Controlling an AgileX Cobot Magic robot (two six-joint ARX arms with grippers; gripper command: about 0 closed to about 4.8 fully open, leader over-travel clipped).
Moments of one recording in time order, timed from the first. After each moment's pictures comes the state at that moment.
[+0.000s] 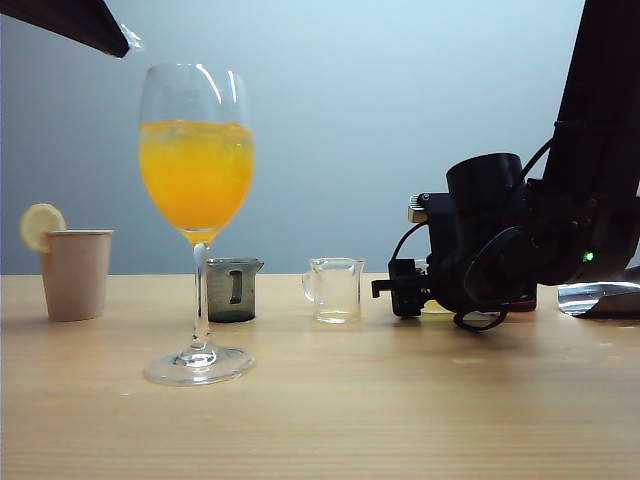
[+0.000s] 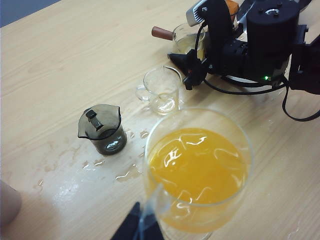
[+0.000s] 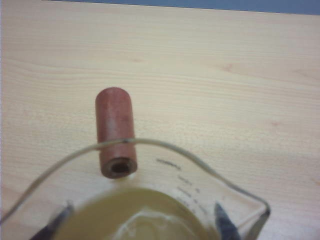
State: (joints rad) left arm -0.50 0.85 0.86 -0.51 0.15 0.21; right arm 0.41 2.19 0.97 1.00 0.26 0.05
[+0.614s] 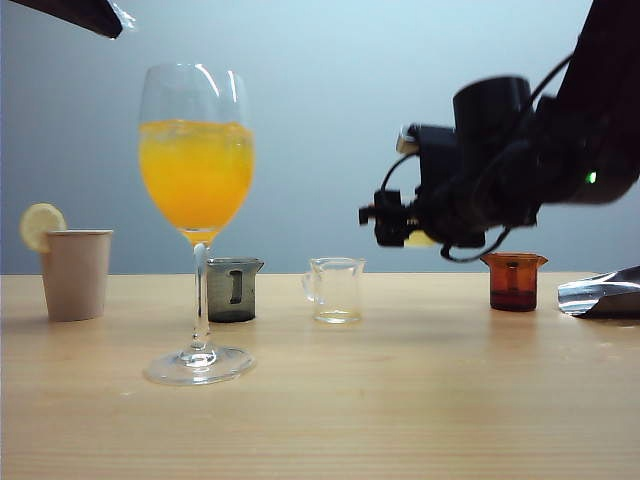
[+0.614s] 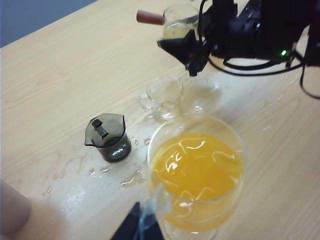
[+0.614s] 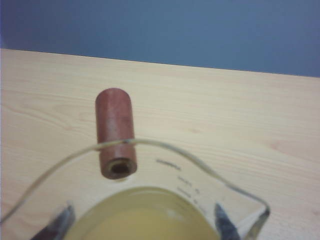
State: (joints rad) left arm -0.50 0.81 0.86 -0.51 0.15 0.23; right arm 0.42 1.98 0.96 0.90 0.08 0.05
